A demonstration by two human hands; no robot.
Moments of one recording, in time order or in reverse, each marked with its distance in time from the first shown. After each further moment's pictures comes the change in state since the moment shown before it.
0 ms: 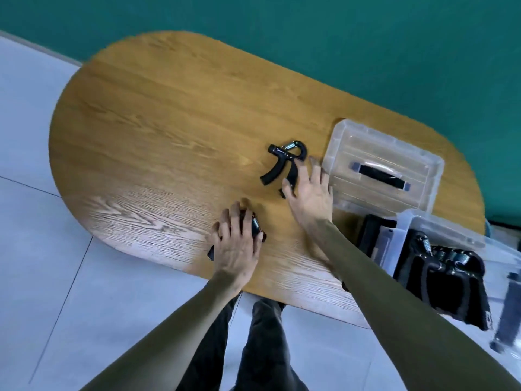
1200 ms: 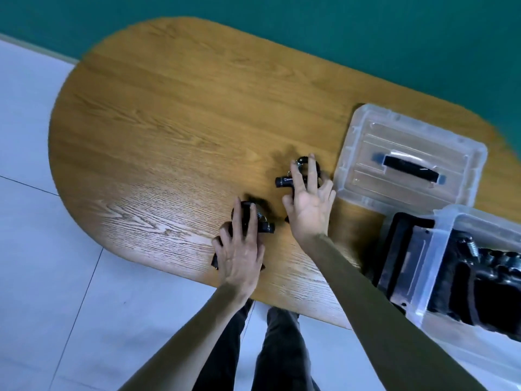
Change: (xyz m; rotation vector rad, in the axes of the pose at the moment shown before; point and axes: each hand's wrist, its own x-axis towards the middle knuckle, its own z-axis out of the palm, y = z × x) left_hand -0.002 -0.009 0.020 0.041 0.161 -0.041; right_hand -0.014 -0.006 0.058 -0.006 0.123 -0.091
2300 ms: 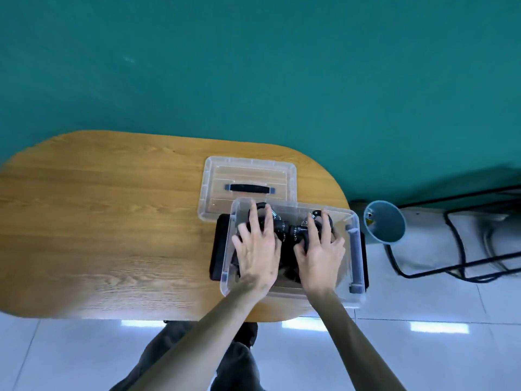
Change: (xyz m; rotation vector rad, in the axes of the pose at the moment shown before) left_hand -0.095 0.348 -0.064 -0.052 0.129 0.272; right_hand -0.193 0.267 -0.190 0.034 0.410 0.369
